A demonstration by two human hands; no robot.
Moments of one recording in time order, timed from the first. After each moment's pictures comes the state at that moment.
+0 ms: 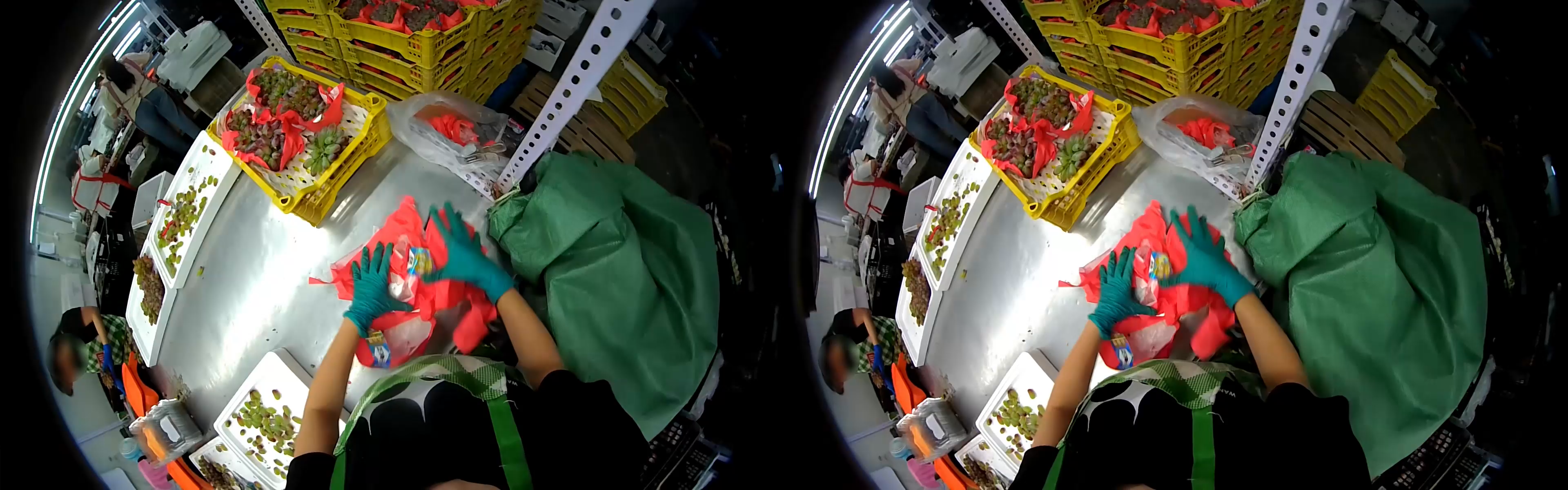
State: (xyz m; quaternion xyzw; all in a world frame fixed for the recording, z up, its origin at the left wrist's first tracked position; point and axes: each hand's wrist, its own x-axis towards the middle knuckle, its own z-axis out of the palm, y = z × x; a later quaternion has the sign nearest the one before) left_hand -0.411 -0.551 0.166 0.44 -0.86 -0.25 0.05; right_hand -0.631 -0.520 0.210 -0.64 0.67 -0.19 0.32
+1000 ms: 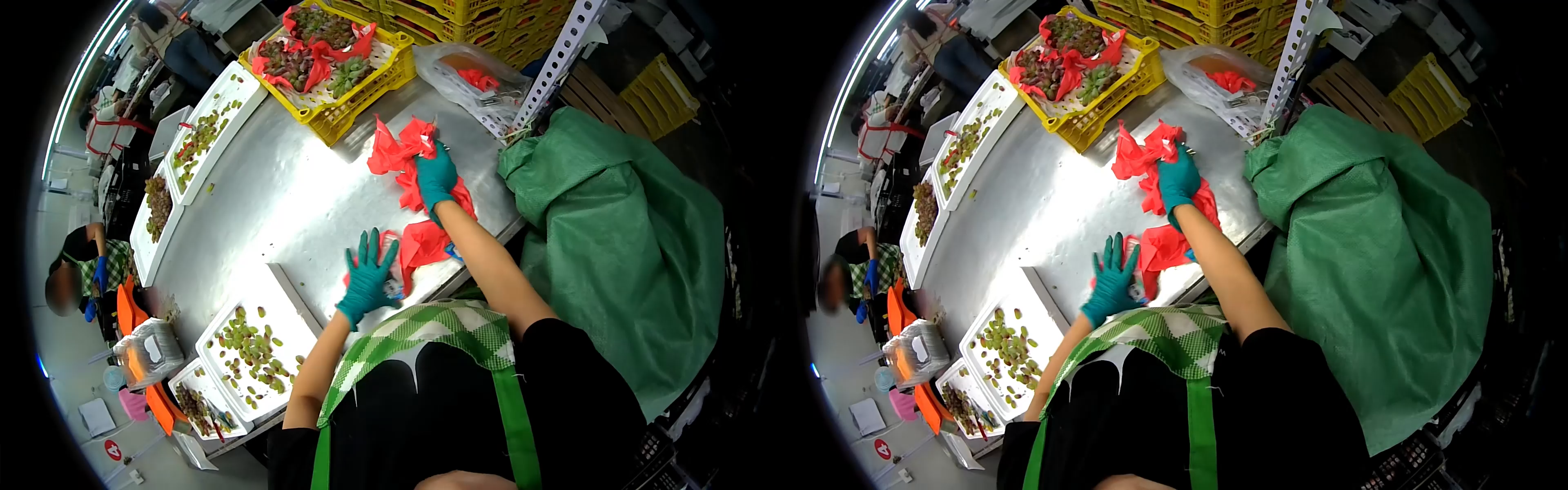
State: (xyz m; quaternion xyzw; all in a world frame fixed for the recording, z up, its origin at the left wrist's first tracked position) left_hand -0.366 -0.415 0.171 0.46 -0.87 -0.17 -0.03; right_hand -0.564 -0.564 0.137 -0.38 0.78 -0.44 0.22
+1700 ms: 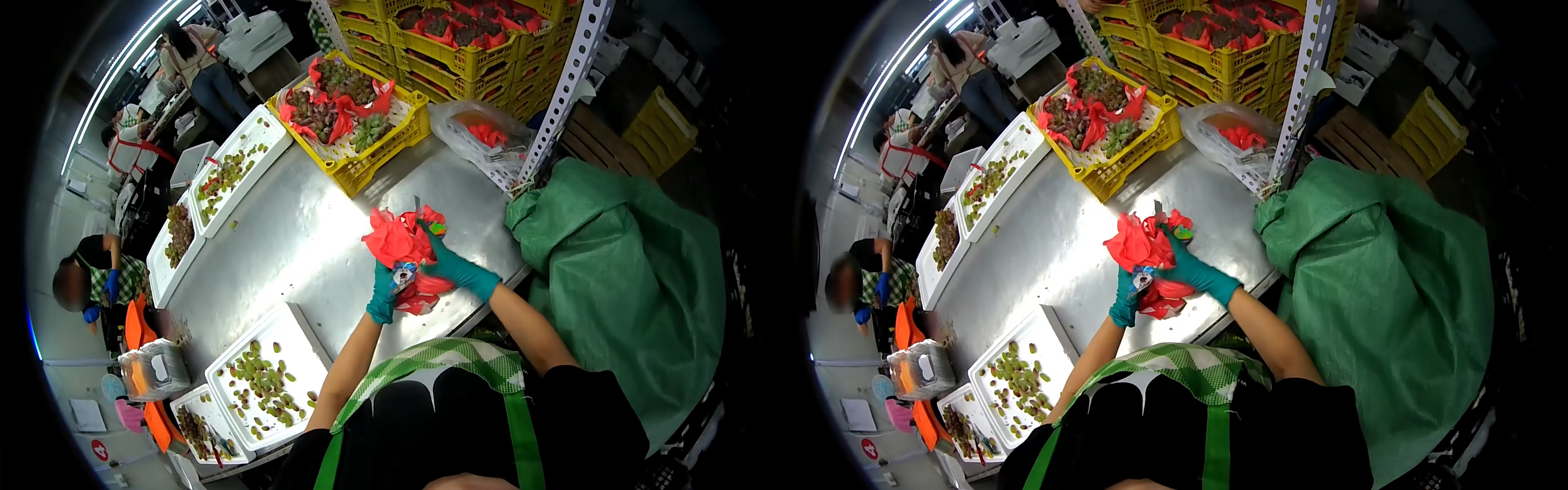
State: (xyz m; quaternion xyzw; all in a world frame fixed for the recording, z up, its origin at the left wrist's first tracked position) left_hand -0.397 -0.503 0.107 0.23 -0.36 -0.76 0.49; right_hand -0.576 -0.494 0.163 -0.60 0.35 -0.43 0.58
